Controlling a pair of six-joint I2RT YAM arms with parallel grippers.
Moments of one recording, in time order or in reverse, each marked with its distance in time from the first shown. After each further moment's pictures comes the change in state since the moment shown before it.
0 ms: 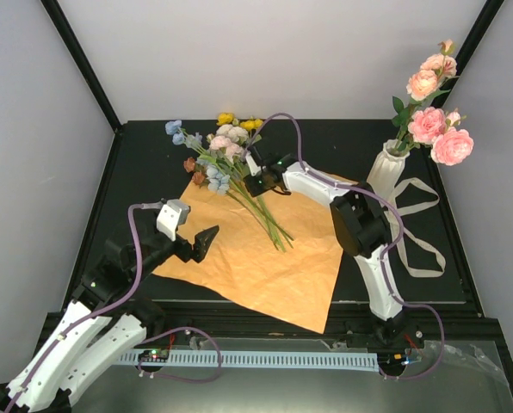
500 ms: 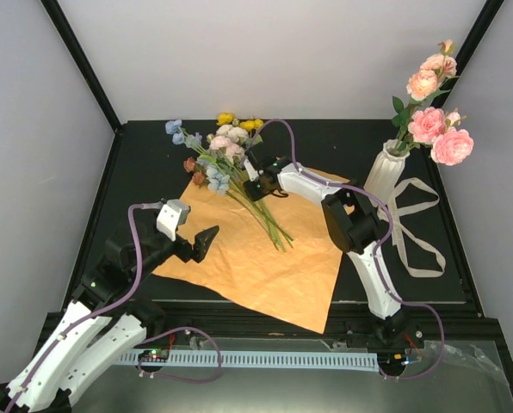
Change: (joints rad) left arm 0.000 0.000 0.000 0.000 0.000 0.000; right arm 0.000 0.101 0.063 -0.061 -0.008 -0.019
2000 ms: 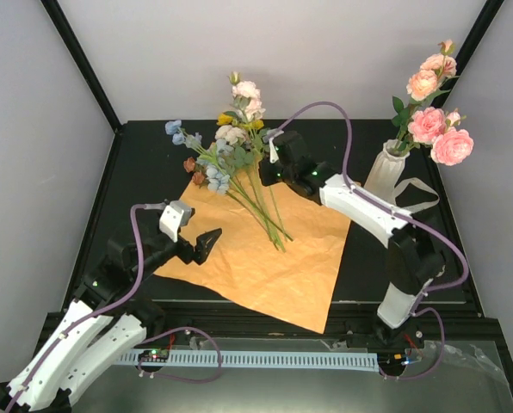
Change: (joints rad) left arm 0.000 0.004 -0.013 0.009 0.042 -0.014; right arm 0.008 -0.544 -0.403 0.285 0.100 0.182
